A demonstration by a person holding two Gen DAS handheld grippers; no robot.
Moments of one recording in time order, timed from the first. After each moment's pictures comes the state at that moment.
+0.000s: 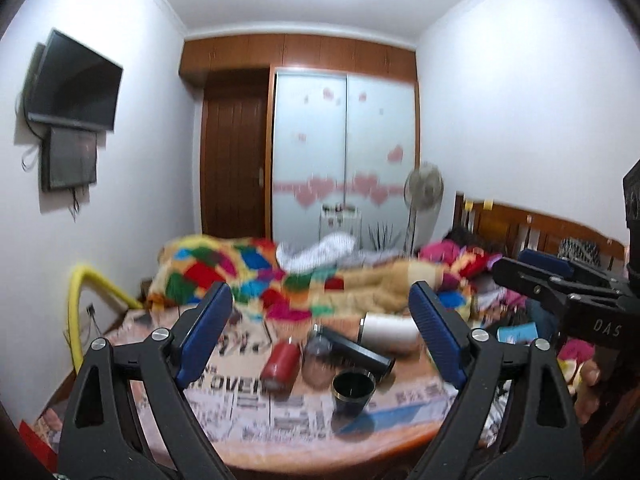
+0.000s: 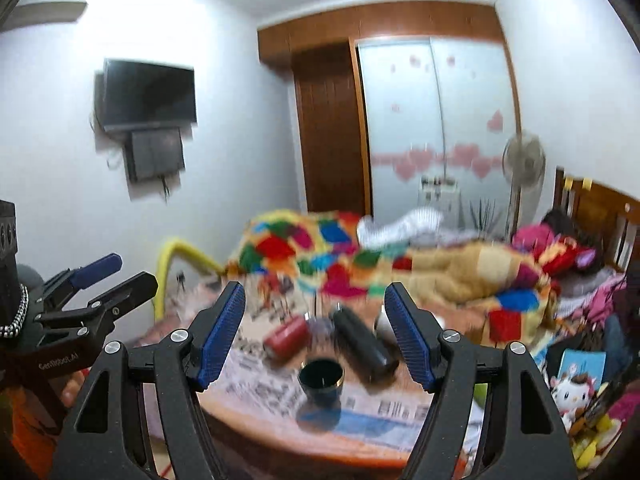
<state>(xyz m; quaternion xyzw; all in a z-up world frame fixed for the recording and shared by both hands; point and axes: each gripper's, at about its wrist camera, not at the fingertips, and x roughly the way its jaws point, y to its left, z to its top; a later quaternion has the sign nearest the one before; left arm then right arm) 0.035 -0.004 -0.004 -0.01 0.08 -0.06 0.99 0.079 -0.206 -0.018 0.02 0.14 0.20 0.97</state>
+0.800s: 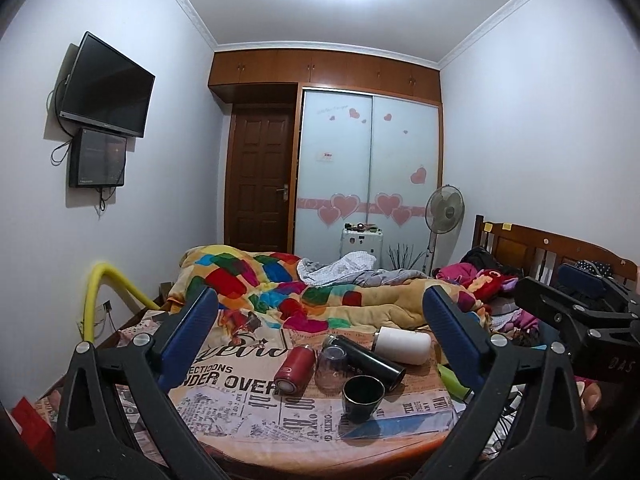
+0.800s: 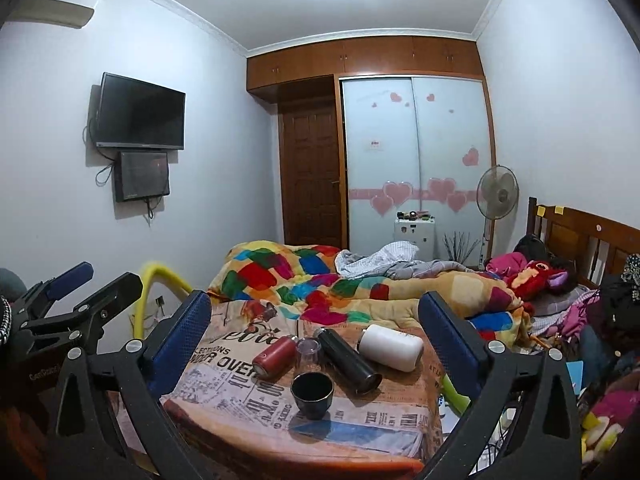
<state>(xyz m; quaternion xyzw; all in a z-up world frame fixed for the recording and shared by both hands) 0.008 0.001 -0.014 -0.03 0.06 -0.02 1.00 0.045 -0.199 -0.022 0.01 0.09 0.15 0.98</state>
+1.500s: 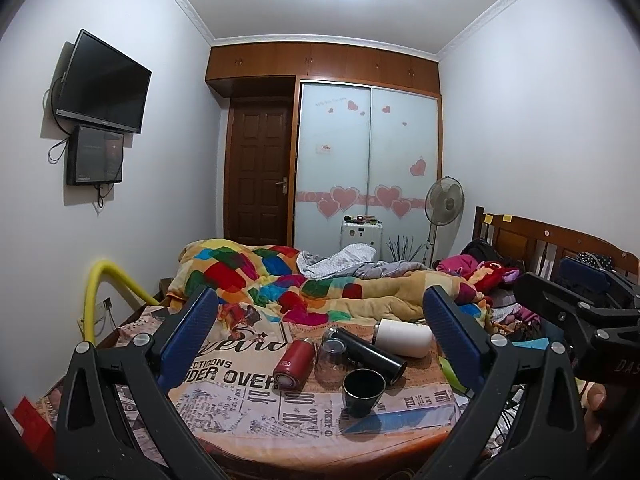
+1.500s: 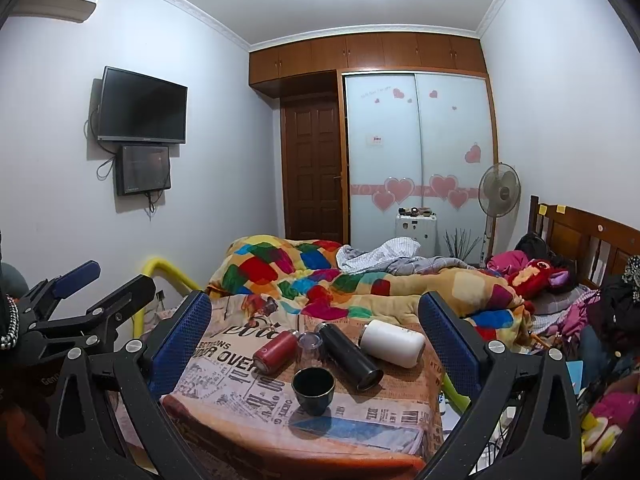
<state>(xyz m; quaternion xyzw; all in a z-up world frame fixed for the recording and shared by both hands) 0.015 -0.004 -0.018 -0.03 0.08 -0.02 1.00 0.043 -0.201 -0.026 0.01 0.10 0.16 0.98</state>
